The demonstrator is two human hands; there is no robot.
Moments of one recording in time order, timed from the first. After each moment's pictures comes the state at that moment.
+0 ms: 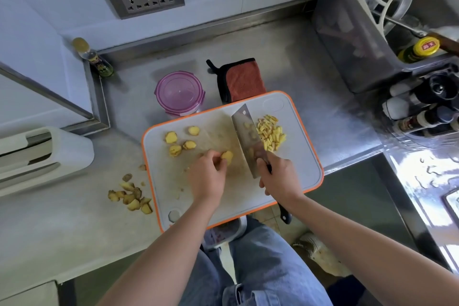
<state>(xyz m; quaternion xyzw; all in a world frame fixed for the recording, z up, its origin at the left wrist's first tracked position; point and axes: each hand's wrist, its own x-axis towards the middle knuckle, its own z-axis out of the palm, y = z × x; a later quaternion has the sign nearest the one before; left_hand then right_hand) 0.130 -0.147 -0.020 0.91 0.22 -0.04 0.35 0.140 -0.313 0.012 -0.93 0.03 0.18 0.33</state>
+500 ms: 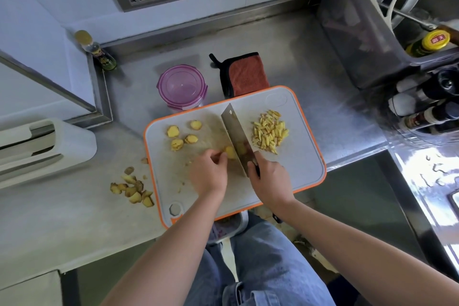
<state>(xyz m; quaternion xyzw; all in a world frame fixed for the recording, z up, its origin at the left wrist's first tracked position) 0.127 -0.158 -0.009 0.87 0.33 -0.06 0.37 0.125 -0.293 0.004 -0.96 -0.05 0.15 0.25</state>
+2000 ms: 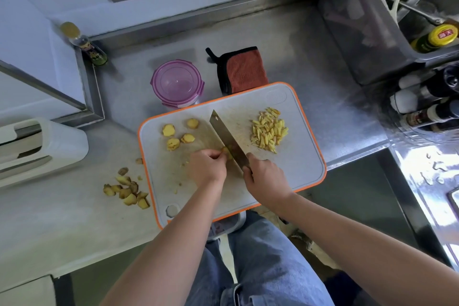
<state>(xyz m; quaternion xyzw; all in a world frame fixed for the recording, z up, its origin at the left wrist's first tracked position) 0.143 -0.162 -0.018 0.77 0.41 -0.09 0.48 0.134 -0.288 0.007 -0.95 -0.12 0.25 0.17</state>
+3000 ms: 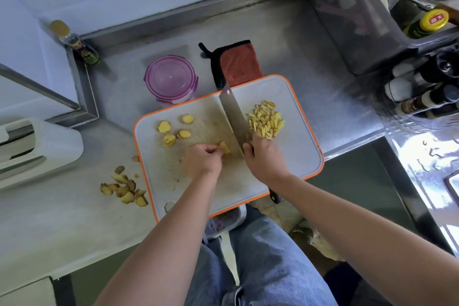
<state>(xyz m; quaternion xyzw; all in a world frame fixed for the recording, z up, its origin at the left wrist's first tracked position) 0.144 -0.154 -0.032 0.72 0.43 -0.11 0.53 0.155 -0.289 0.008 -0.95 -0.04 0.18 0.25</state>
